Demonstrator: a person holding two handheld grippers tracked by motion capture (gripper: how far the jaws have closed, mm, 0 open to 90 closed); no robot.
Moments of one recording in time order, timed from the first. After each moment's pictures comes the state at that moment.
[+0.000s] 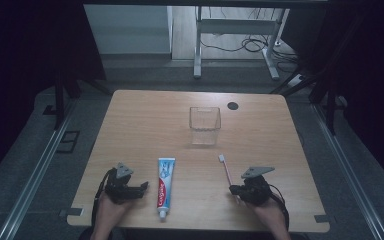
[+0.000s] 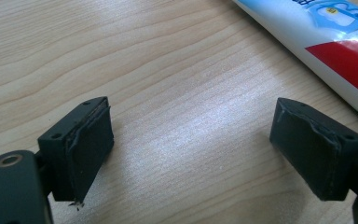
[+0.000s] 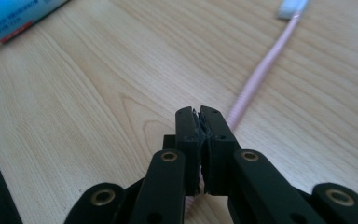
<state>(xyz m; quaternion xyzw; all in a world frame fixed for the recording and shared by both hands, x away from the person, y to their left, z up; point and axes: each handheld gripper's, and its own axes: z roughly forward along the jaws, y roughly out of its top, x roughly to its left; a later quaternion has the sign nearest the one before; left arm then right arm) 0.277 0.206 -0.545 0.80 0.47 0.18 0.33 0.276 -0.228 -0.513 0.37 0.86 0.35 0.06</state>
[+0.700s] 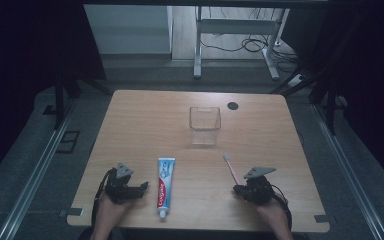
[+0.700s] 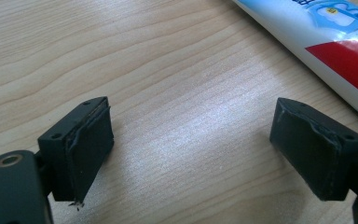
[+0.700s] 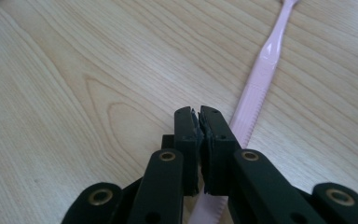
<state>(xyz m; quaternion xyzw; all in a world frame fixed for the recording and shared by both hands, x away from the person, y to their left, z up) 0.277 0.206 -0.545 0.80 0.47 0.18 0.33 0.280 -0.241 -0.524 0.39 0.86 0.33 0.08</state>
